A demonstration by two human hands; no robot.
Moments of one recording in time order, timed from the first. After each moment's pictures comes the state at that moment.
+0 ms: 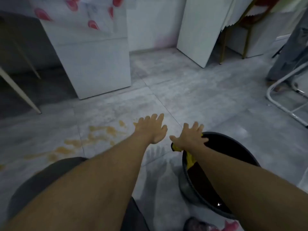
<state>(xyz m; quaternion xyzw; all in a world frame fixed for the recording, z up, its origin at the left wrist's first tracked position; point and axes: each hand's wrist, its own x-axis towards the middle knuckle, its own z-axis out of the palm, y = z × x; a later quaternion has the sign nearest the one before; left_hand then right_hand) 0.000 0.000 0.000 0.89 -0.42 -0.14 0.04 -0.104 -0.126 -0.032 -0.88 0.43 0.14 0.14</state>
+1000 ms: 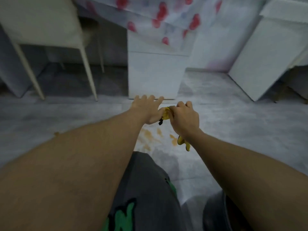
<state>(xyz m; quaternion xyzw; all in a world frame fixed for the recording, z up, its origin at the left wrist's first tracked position) 0.116 0.160 0.070 0.96 -0.27 -0.05 -0.02 0.057 0.002 0.040 -0.99 0.03 -0.13 -0.02</state>
